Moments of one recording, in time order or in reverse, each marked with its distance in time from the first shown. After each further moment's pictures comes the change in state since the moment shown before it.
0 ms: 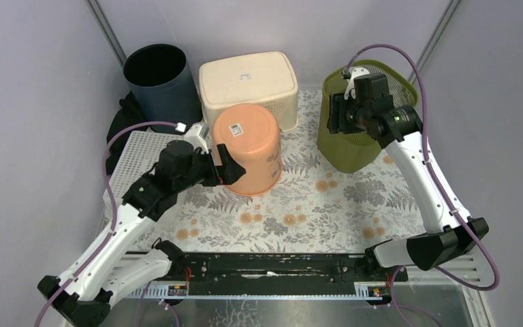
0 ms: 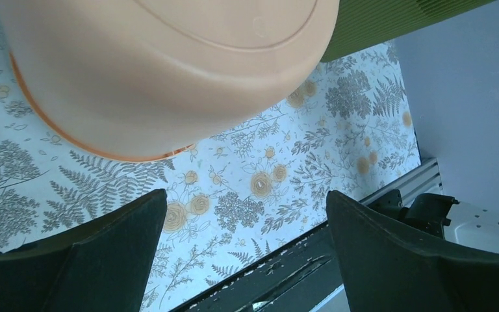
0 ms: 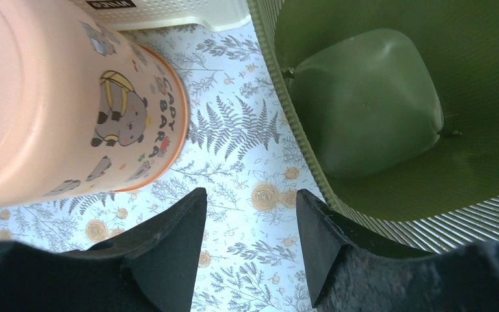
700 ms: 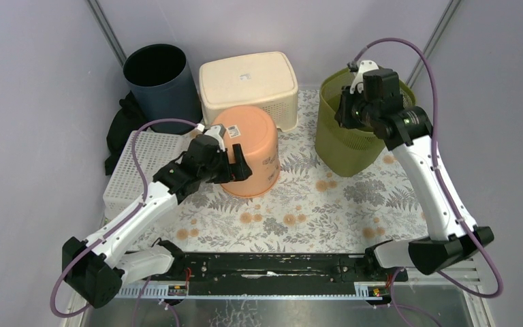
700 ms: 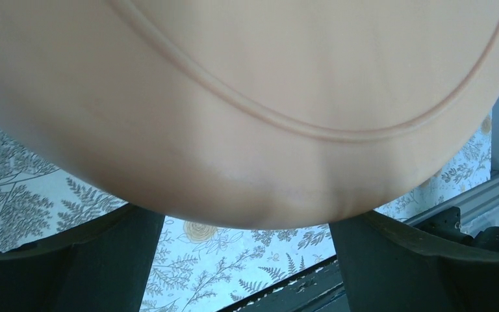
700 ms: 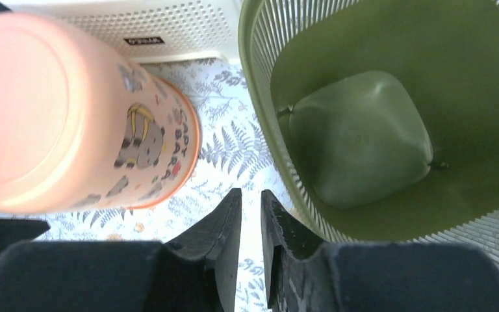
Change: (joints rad) left arm -0.001 0.193 -0.038 0.040 -0.096 -0.004; right arm -0.010 -0.013 0.069 0.037 -0.036 0.000
